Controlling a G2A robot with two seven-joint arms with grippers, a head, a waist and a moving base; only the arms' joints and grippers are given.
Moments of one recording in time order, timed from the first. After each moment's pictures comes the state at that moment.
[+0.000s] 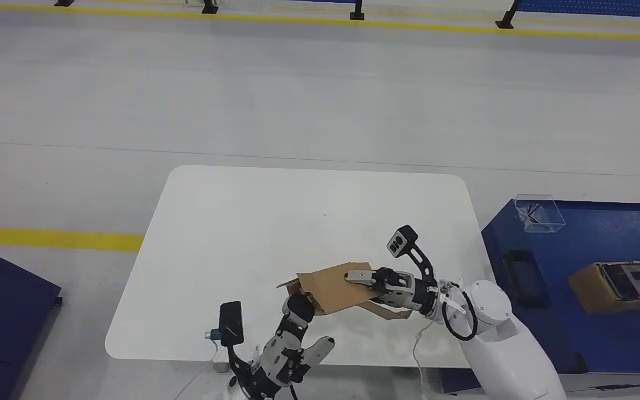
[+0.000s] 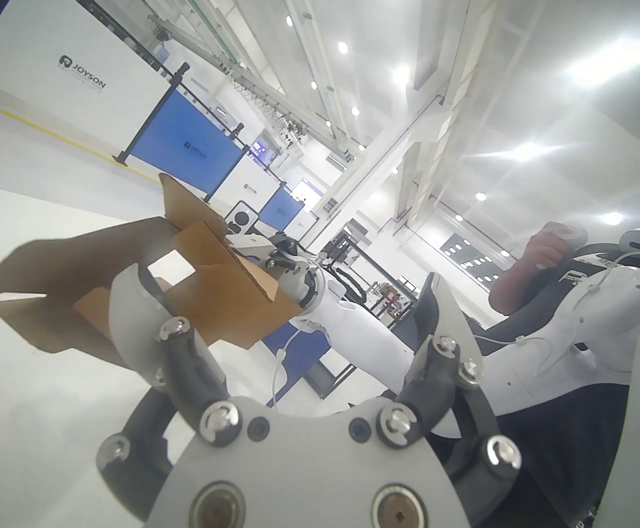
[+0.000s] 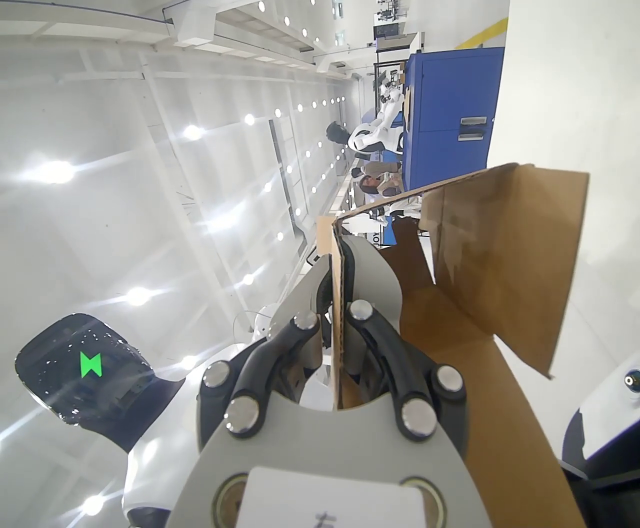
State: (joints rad) left arm 1.69 -1.25 -1.08 -1.96 0.65 -0.58 0.14; right arm -1.26 -1.07 1.26 -1.63 0.69 0.01 1.05
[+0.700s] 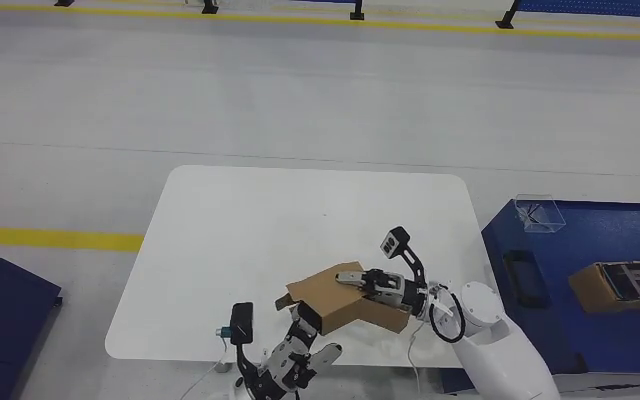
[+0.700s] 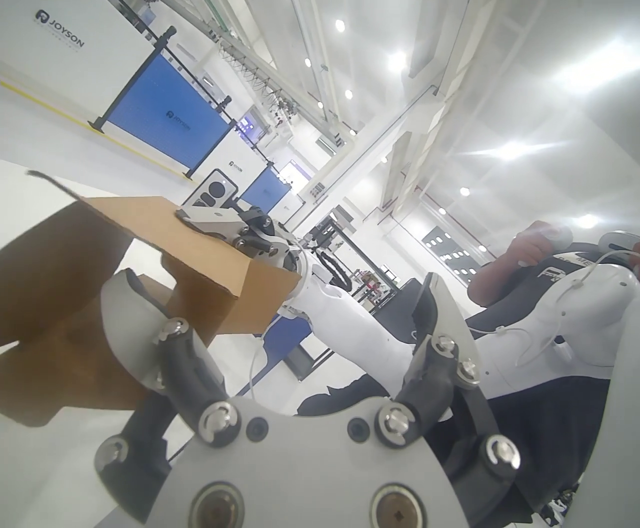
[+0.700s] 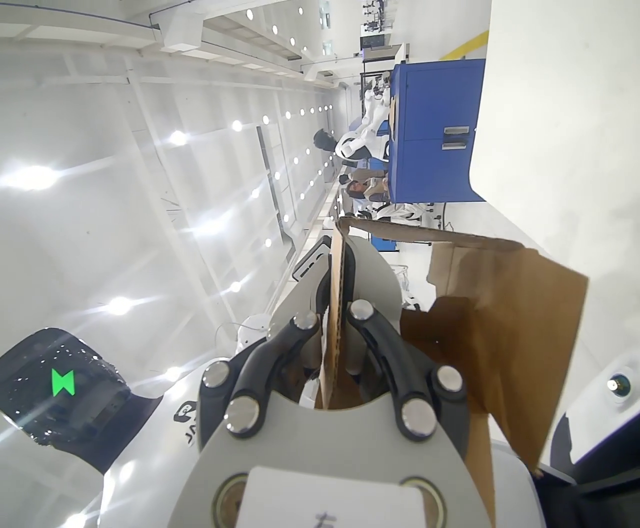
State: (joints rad) left arm 1.68 -1.24 -1.06 -1.95 0.54 -0.62 0.05; right arm -1.25 -1.08 1.22 -1.63 0.61 -0.01 0.97
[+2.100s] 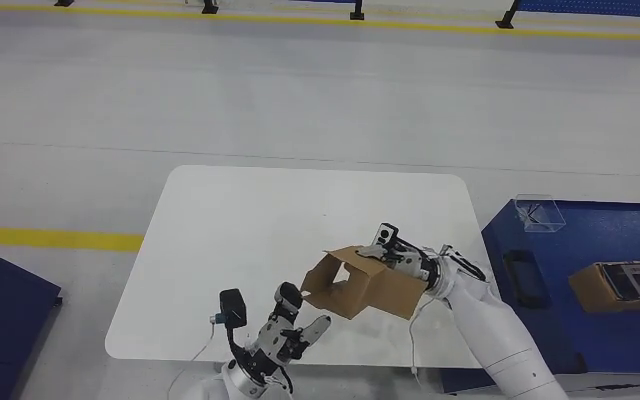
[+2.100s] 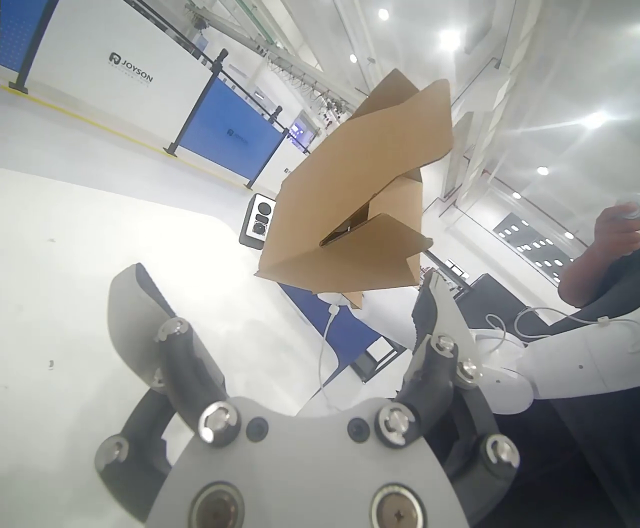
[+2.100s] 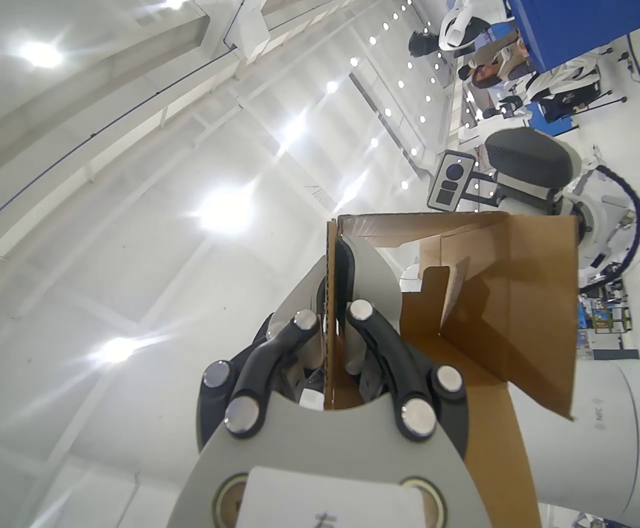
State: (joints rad) left arm 1.63 -1.25 -1.10 -1.89 0.71 -0.49 0.14; right arm -1.03 -1.12 1.16 -1.30 1.14 0.46 1.26
